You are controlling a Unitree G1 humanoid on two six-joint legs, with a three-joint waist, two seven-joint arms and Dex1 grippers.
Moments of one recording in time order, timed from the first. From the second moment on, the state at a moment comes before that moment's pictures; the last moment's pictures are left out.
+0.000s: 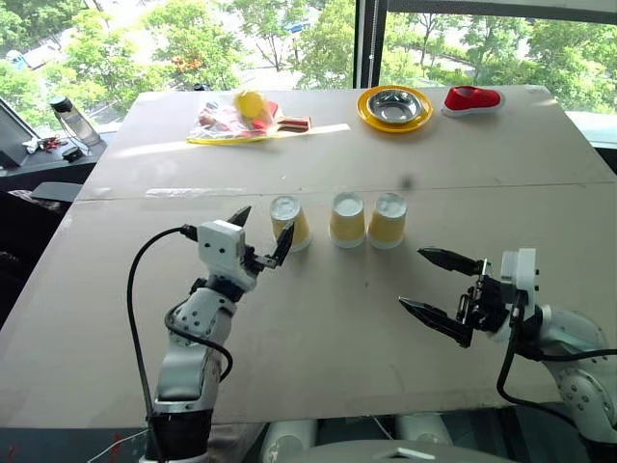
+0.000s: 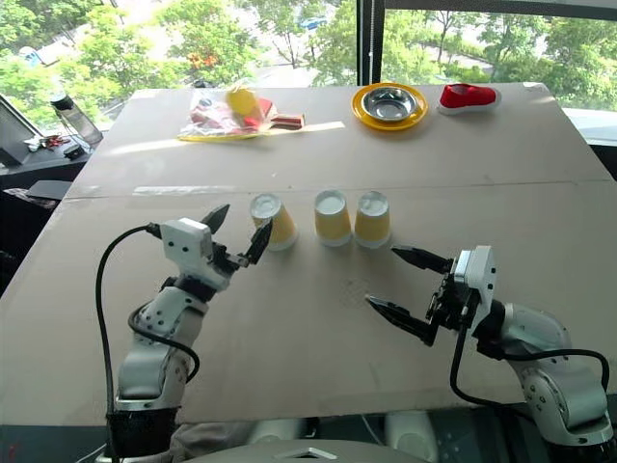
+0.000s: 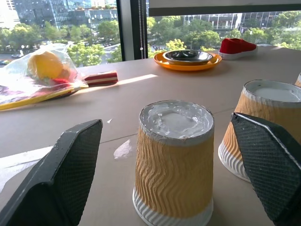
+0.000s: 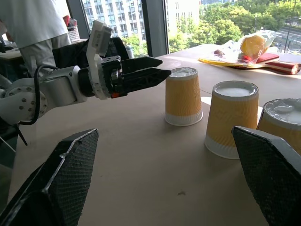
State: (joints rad) left arm -0.07 0.27 0.09 -0.21 -0.24 0.03 -0.38; right arm 0.13 -0.53 -0.06 -0.54 0.64 0.27 0.91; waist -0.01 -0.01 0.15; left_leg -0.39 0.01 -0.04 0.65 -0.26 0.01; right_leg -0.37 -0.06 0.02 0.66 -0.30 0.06
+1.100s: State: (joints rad) left arm -0.18 0.25 0.05 -0.02 -0.19 -0.05 -0.43; right arm 0.12 -0.52 -0.06 -0.55 0.60 0.19 0.84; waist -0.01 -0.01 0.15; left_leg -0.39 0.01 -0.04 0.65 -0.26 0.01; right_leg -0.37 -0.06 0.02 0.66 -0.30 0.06
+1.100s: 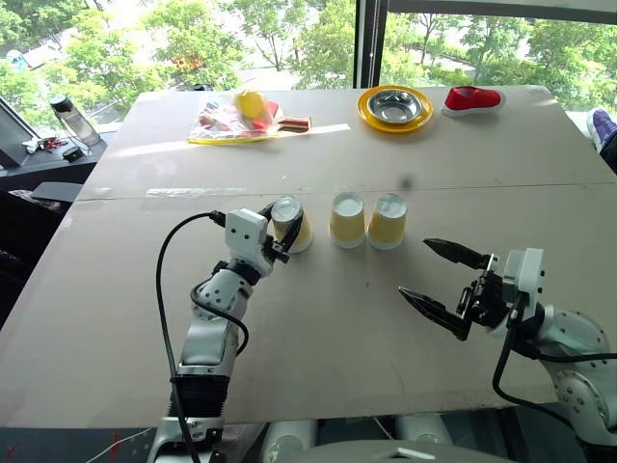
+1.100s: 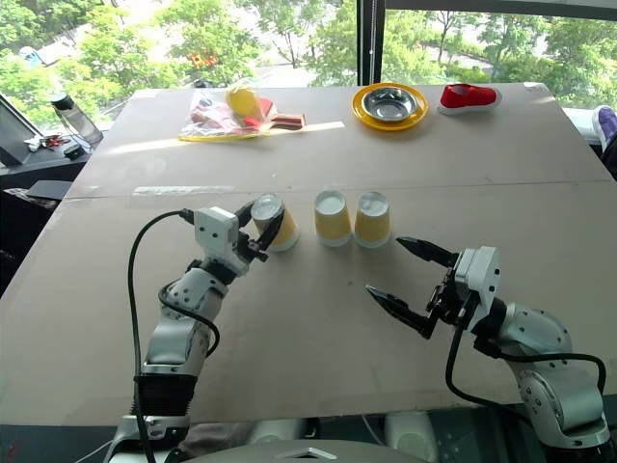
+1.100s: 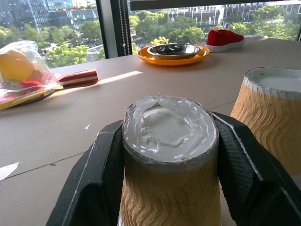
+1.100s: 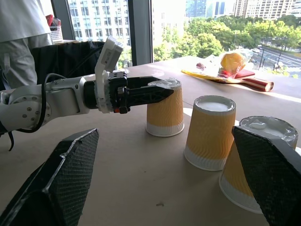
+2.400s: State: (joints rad) left arm -0.76 0.32 -0.10 0.18 -0.35 0.23 -0.91; right arm 0.21 -0.45 -0.17 -0.63 0.65 0.19 0.66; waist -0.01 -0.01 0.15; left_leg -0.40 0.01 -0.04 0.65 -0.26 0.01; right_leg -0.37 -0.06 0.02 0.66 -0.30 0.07
